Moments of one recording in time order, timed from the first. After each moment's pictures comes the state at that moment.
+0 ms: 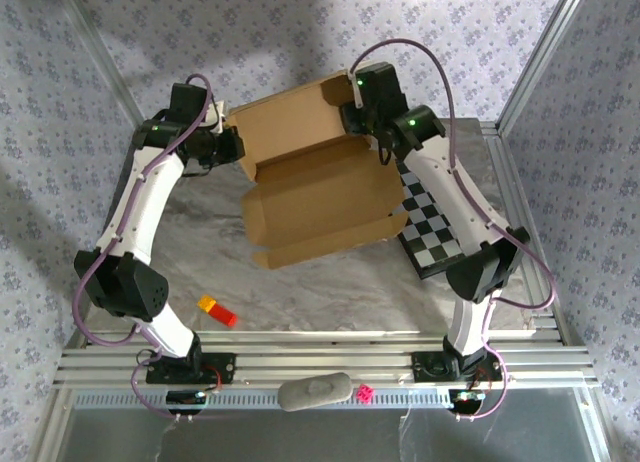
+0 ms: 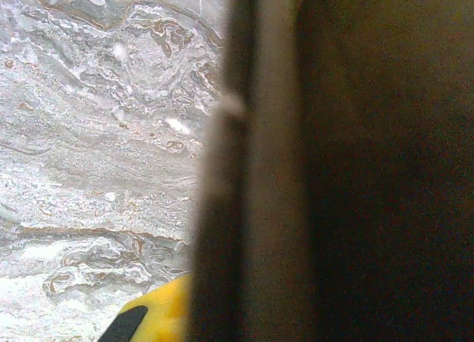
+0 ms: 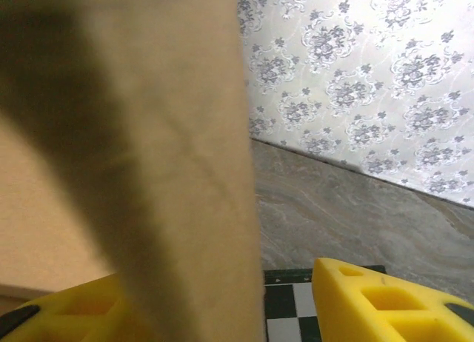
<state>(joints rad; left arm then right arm) -0.21 1.64 1.80 -1.03 0.25 -0.38 0.54 1.84 2.14 -0.85 0.29 0.01</state>
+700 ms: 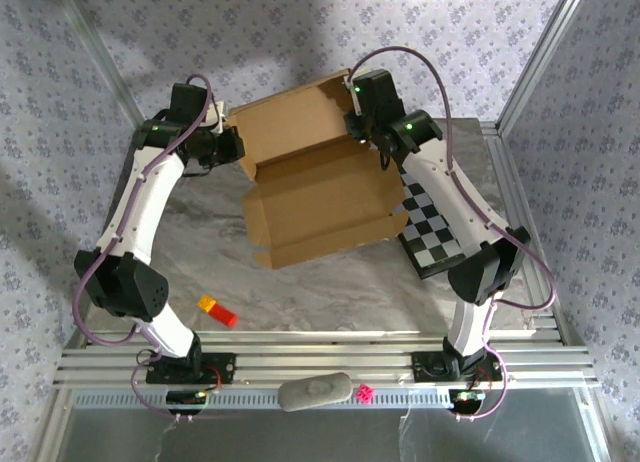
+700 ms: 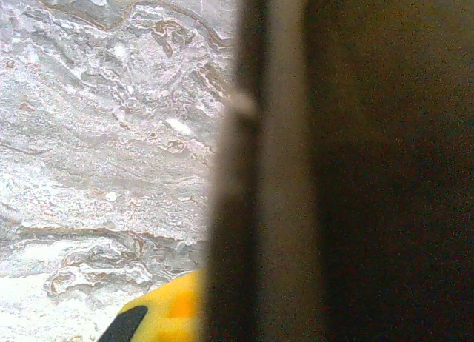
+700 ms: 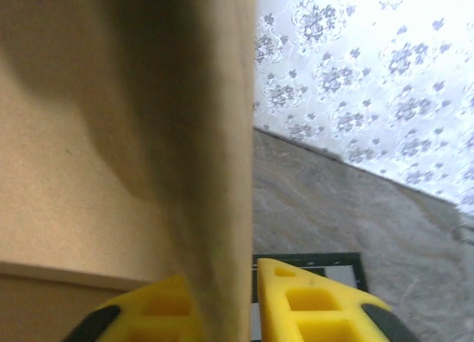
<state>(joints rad) -0.21 1.64 1.80 -1.03 0.24 -0.38 0.54 1.82 2.07 -0.84 0.36 -0.05</state>
